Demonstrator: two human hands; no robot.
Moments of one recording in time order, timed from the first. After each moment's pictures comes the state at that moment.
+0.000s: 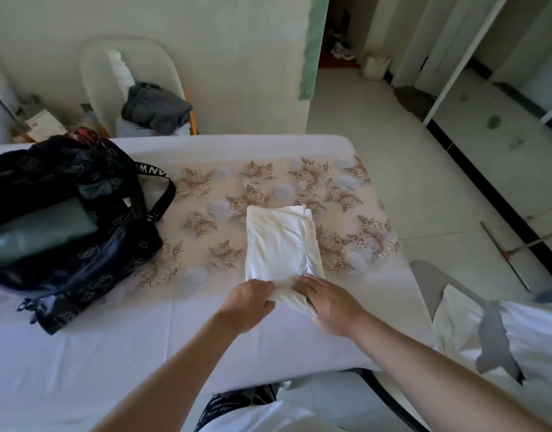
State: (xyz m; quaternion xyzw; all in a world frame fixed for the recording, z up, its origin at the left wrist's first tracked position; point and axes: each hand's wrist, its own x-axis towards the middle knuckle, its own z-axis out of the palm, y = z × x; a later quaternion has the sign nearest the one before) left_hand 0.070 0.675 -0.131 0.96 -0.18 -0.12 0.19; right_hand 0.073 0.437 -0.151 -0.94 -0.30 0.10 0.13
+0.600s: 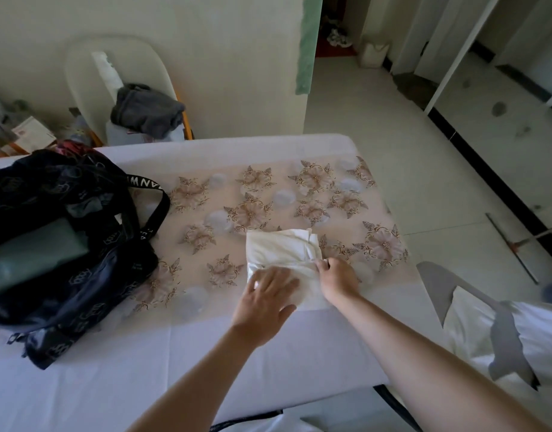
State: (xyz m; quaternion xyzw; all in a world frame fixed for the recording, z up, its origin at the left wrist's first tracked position) left_hand 0.102 0.657 -0.160 0.95 -0.27 0.02 0.12; right_hand 0.153 0.460 -0.137 -0.92 0.20 0.10 0.31
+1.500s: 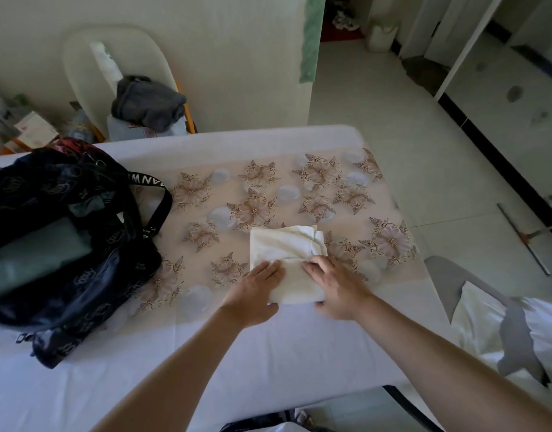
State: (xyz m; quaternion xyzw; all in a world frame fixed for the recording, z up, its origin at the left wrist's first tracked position) left_hand 0.135 0.685 -0.147 0.95 -0.24 -0.14 0.16; right_hand 0.144 0.438 -0.144 -0.96 -0.26 0.09 0.08
